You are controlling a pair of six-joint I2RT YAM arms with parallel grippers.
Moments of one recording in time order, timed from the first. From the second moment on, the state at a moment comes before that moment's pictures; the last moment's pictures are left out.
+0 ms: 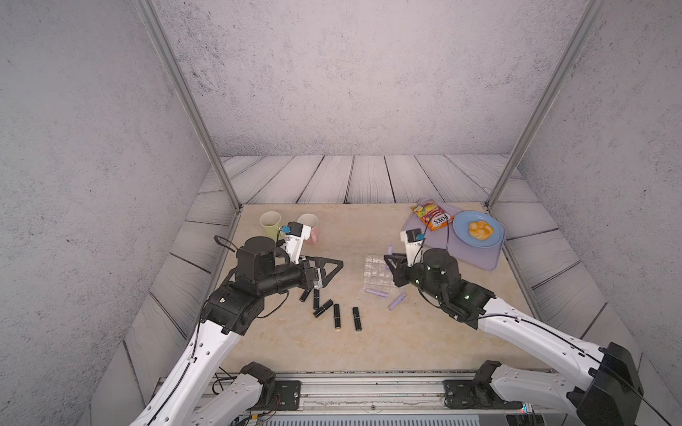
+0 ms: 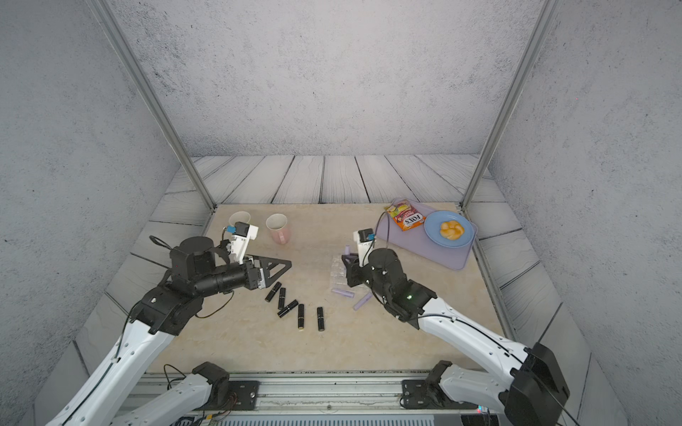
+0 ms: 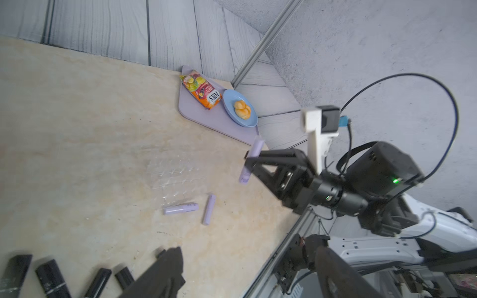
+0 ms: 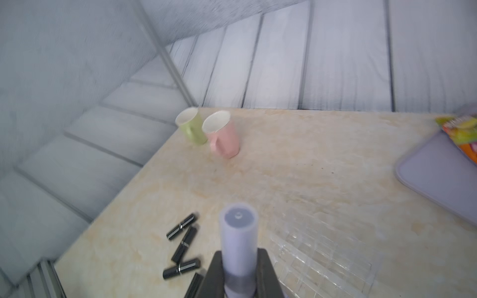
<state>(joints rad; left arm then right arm) -0.46 0.90 0.98 -0.47 0.53 -0.54 0.71 1.12 0.83 -0.03 0.02 0.51</state>
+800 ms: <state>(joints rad) -0.64 1.38 1.06 -0.21 0.69 -0.58 0.66 1.20 0.86 0.12 -0.34 0.98</state>
